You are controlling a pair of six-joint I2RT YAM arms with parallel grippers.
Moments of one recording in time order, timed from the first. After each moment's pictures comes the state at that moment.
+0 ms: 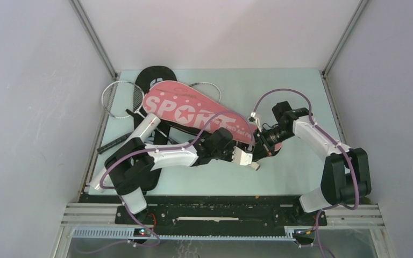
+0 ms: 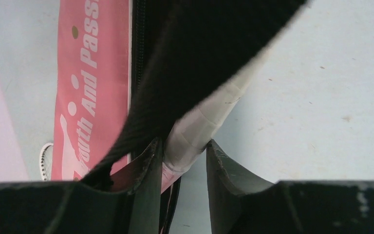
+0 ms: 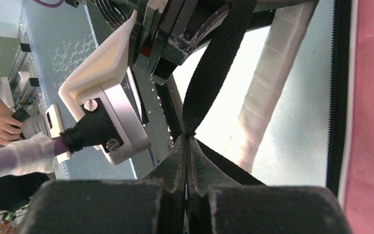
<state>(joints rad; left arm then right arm) -0.98 1.71 0.97 -0.02 0.07 0.91 0.25 1.48 1.06 -1.07 -0.94 -0.60</state>
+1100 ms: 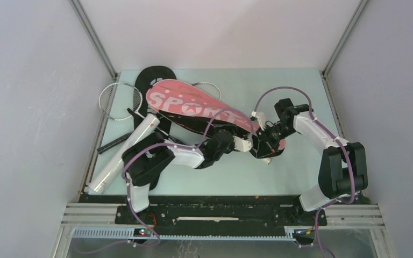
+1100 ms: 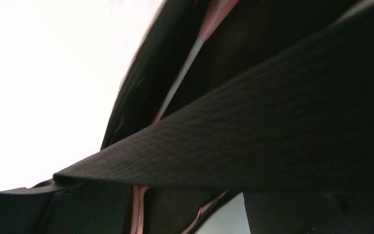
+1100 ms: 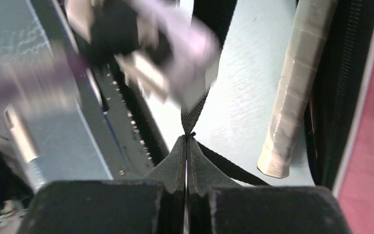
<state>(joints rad) -0.99 1.92 0.94 0.55 -0.41 0.94 0.21 1.54 1.10 -1.05 -0.77 -0.67</state>
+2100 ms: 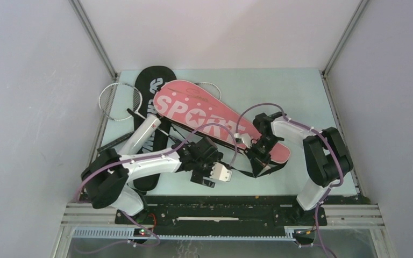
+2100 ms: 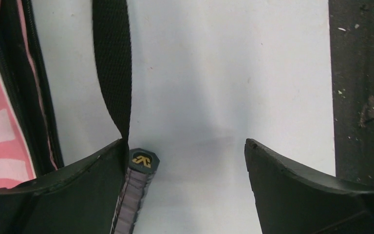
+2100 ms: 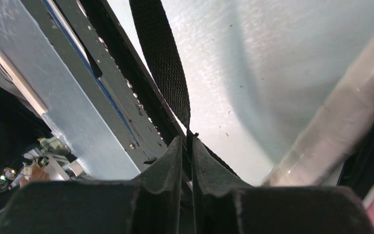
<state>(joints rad) -0.97 1.49 0.82 -0.43 0.16 0.92 0.40 1.70 1.05 -1.11 -0.63 -0.55</state>
